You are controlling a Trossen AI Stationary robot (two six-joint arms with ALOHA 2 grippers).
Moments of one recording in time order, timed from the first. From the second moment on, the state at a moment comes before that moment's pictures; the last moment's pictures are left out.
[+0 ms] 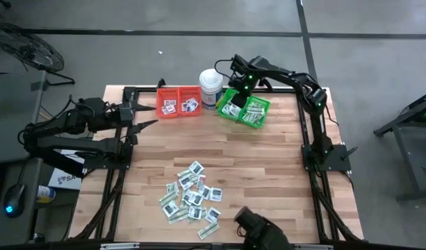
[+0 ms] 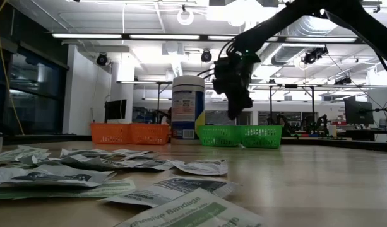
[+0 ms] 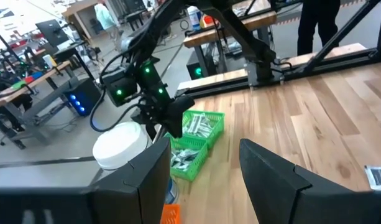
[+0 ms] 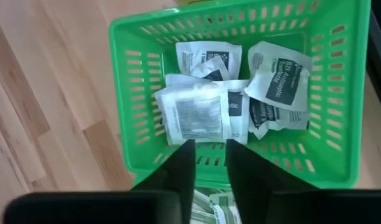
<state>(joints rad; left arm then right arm) 0.09 0.51 0.86 -0.50 -0.19 0.32 -0.75 2.12 1.79 -1.11 -0.34 -0.24</state>
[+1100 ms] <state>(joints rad) 0.08 0.67 0.86 -0.59 -0.03 0.16 -0.74 1.50 1.54 -1.05 -0.27 -0.19</state>
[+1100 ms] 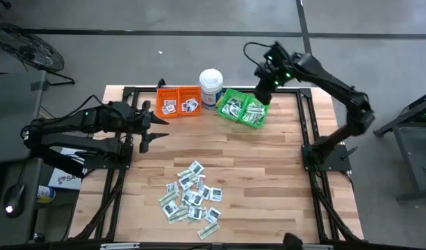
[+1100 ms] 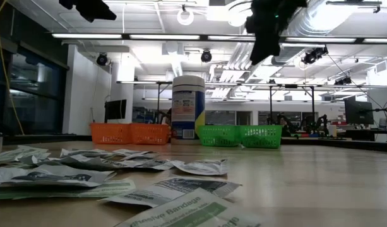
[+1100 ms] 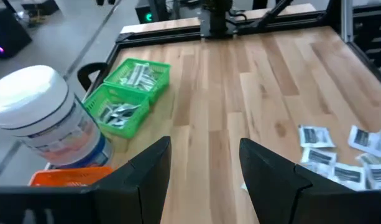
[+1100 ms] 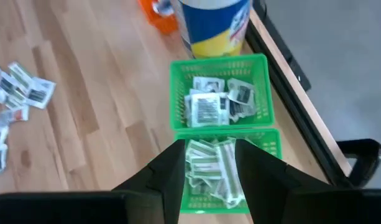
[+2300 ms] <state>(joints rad) -0.42 1.19 0.53 -0.15 -0.19 -1.00 -0.02 0.98 0.74 -0.44 -0.16 0.32</state>
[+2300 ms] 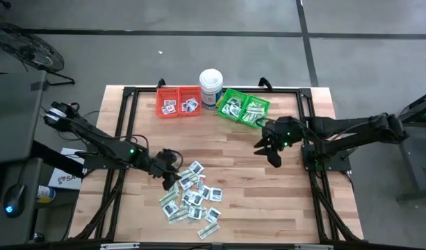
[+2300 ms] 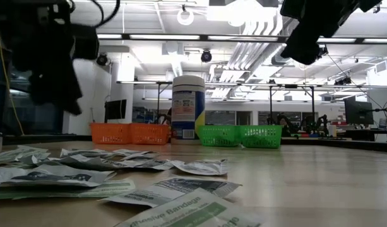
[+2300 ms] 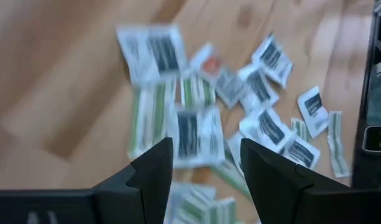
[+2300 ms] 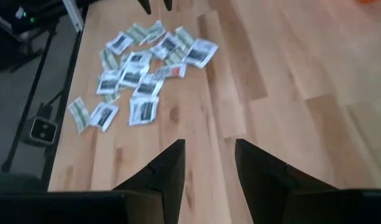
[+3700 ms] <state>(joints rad) -0.39 1.44 0.52 0.01 -0.06 -1.41 0.06 0.98 0.73 -0.42 -0.09 0.33</state>
